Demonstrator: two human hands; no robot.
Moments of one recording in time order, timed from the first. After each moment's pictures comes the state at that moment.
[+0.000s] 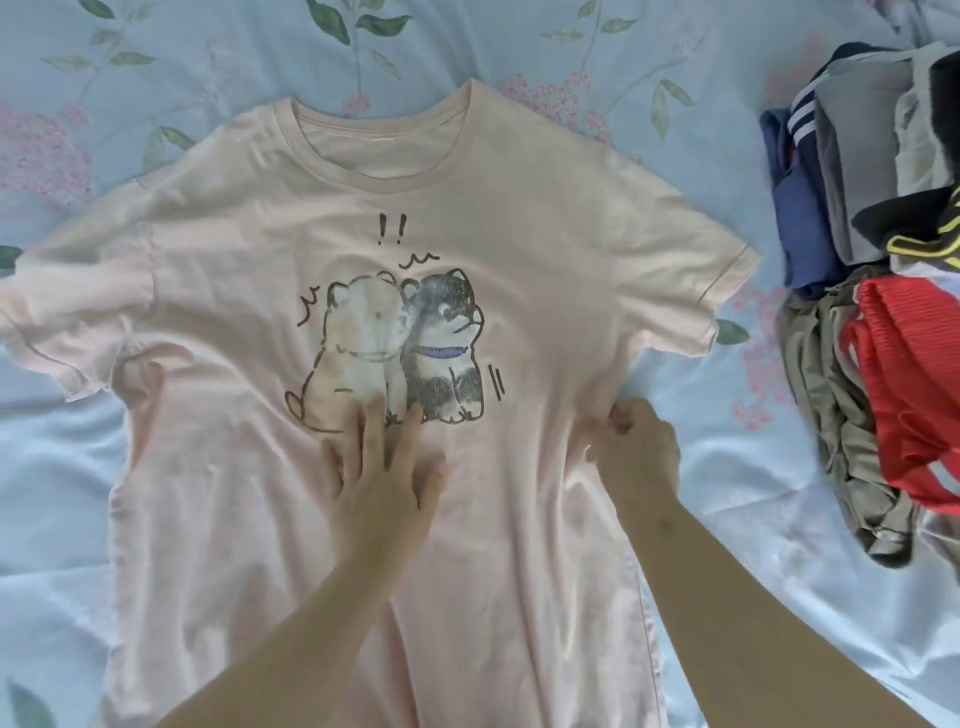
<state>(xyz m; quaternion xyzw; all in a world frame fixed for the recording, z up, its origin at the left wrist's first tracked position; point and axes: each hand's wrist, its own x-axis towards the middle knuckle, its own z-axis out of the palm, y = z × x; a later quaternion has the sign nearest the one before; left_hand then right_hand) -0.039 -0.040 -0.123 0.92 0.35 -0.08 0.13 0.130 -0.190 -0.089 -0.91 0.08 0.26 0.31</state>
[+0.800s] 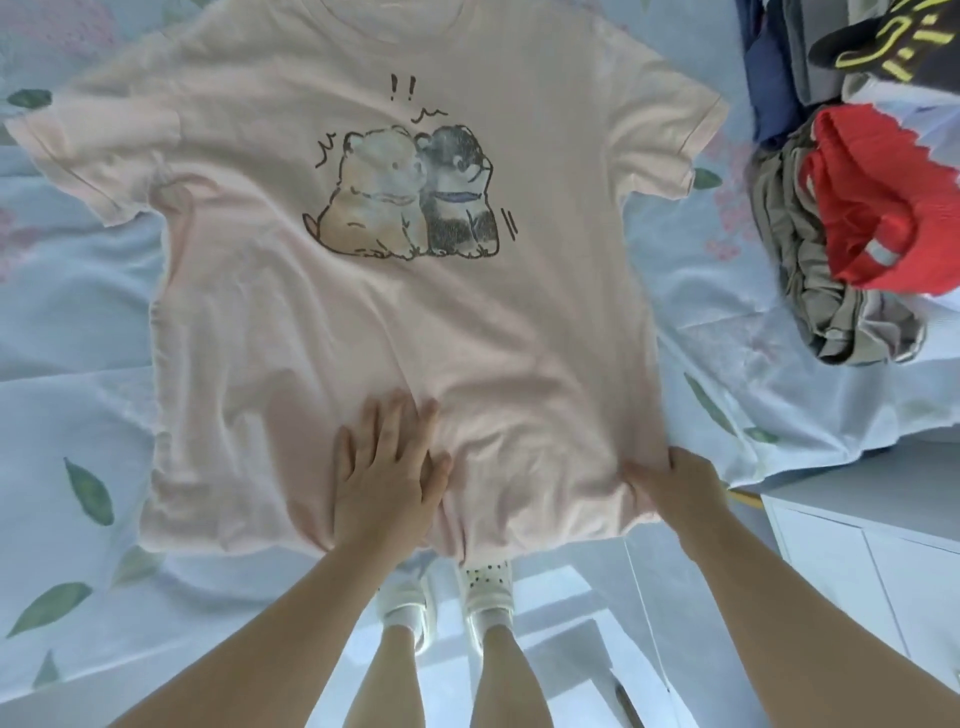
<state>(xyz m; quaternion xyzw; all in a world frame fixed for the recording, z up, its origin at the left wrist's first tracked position) -0.178 -0.133 -0.106 0.93 0.30 -0.16 0.13 -0.005 -0.344 -0.071 -0.90 0.14 0.35 0.24</state>
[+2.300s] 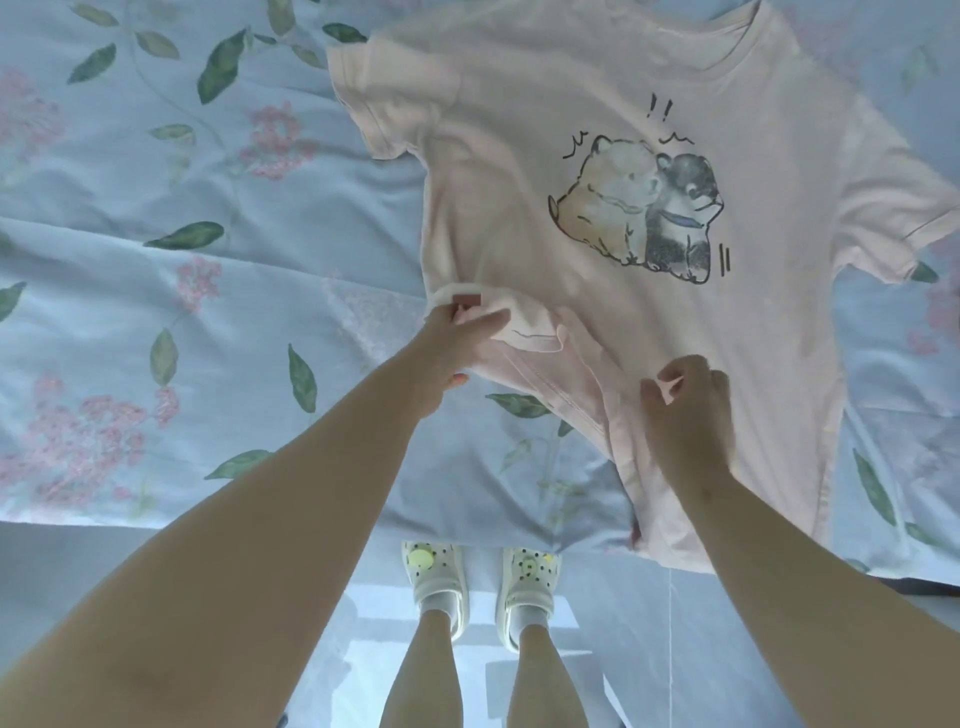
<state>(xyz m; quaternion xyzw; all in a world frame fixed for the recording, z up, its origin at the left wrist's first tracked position) -0.193 0.011 -0.044 0.44 0.56 -0.04 0.70 -0.061 -0.172 -0.042 -0.95 -0.15 0.21 0.20</state>
